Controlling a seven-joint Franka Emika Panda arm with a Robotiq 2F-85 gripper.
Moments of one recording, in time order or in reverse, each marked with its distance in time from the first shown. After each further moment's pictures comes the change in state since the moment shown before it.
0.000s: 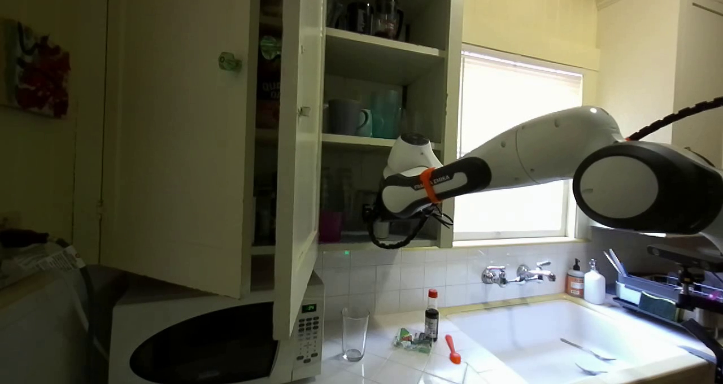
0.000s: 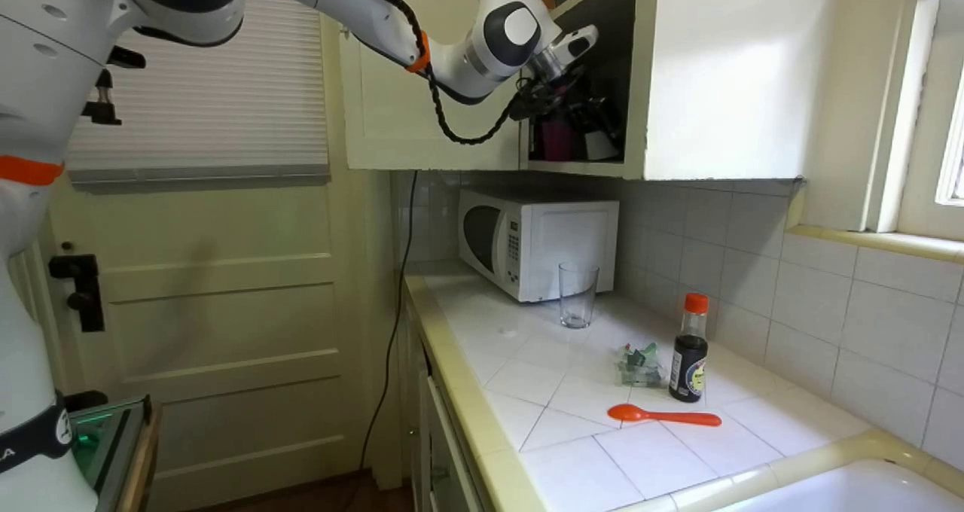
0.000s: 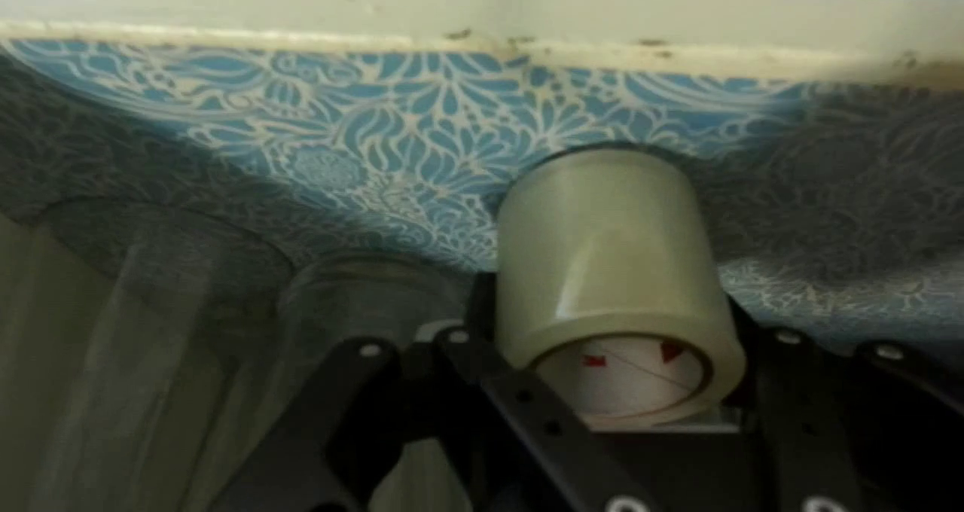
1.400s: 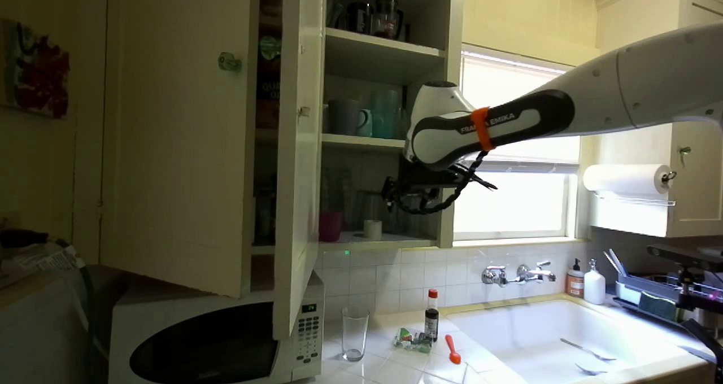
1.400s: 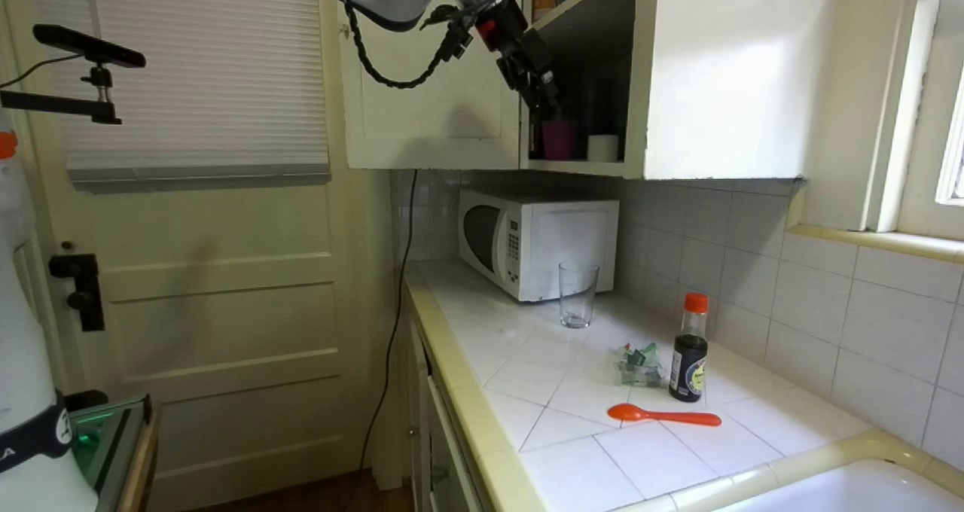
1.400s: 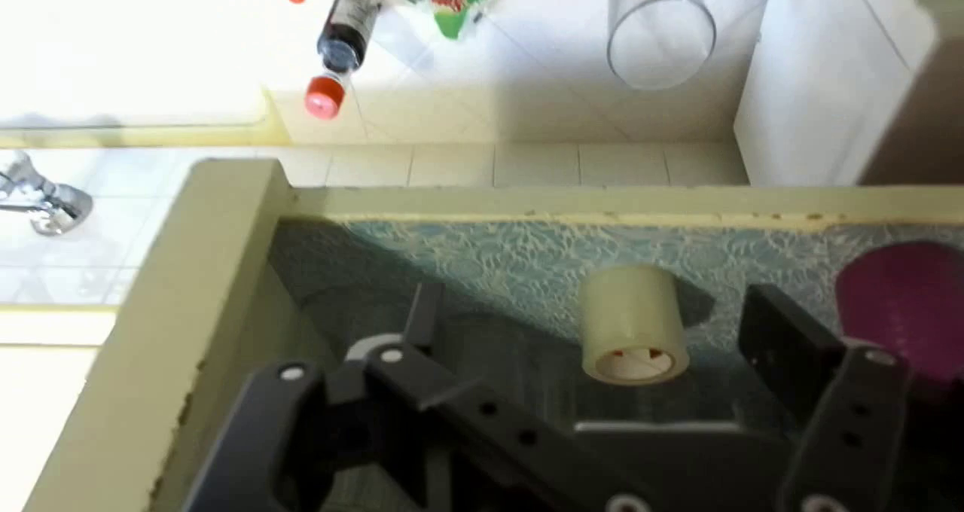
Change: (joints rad) arm 0.070 -0.429 -0.004 -0.325 -0.024 -0.297 0.072
